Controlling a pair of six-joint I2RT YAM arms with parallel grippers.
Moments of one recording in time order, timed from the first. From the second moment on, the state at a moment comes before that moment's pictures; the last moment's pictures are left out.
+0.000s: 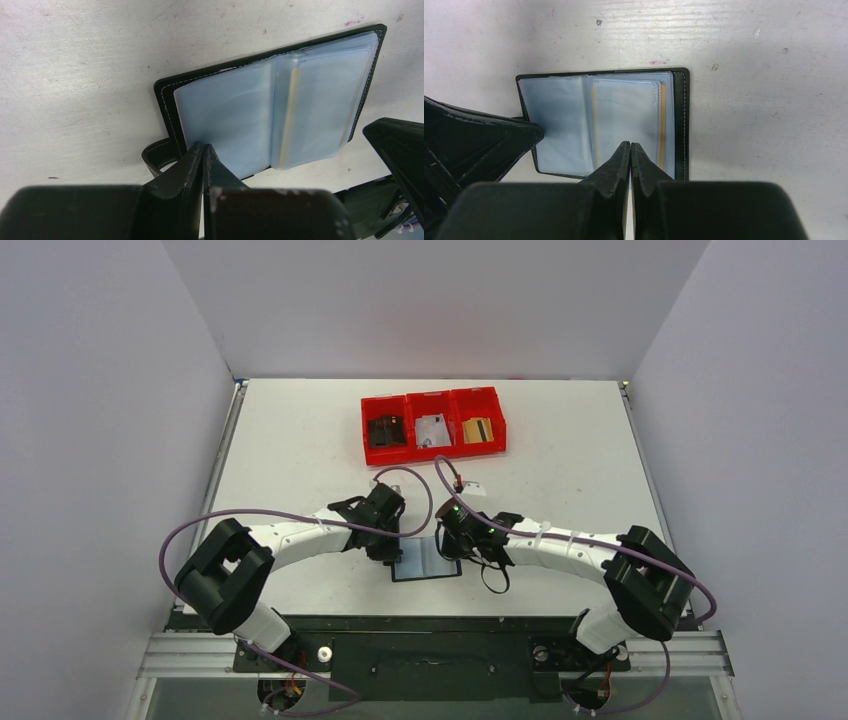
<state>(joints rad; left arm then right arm) -0.75 1.54 0.81 -0.40 0.02 -0.76 0.93 1.49 0.84 -0.34 0.24 0.91</state>
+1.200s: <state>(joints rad) -0.74 1.55 0.81 -0.39 0.04 -0.74 1.00 1.67 0.93 -0.29 0.24 0.93</state>
